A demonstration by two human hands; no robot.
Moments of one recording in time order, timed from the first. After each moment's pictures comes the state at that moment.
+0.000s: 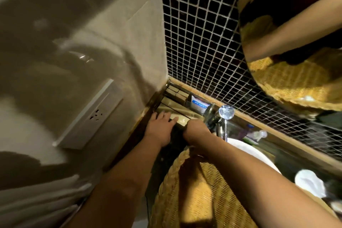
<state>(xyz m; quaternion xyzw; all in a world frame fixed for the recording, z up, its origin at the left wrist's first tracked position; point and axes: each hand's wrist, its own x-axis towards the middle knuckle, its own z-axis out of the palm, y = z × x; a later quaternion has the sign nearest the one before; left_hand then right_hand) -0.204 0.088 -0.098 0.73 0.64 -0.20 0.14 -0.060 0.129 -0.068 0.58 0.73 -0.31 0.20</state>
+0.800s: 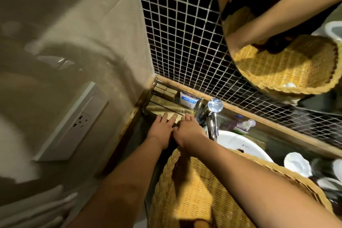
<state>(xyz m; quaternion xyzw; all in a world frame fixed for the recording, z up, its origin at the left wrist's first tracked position) -0.172 0.090 -0.122 0.80 0.52 -0.29 0.08 -0.054 0.108 -0.072 0.59 0.71 -0.31 0.20</state>
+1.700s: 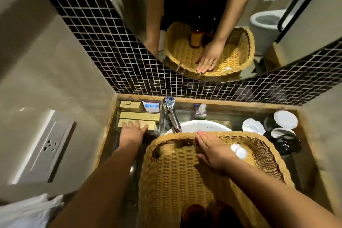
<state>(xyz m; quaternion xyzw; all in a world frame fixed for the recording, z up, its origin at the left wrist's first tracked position) -0.162 0.090 -0.075 0.76 0.54 -0.37 0.00 0.140 -0.022 -0.059 0.58 0.76 -0.23 0.16</state>
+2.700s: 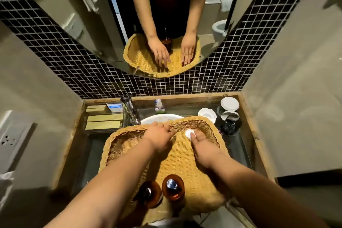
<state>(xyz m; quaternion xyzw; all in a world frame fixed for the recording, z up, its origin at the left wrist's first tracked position) 0.055 -0.023 -0.006 0.92 0.31 -0.26 -0.01 0.240 -0.127 -0.042 0.70 0.65 -0.27 0.12</state>
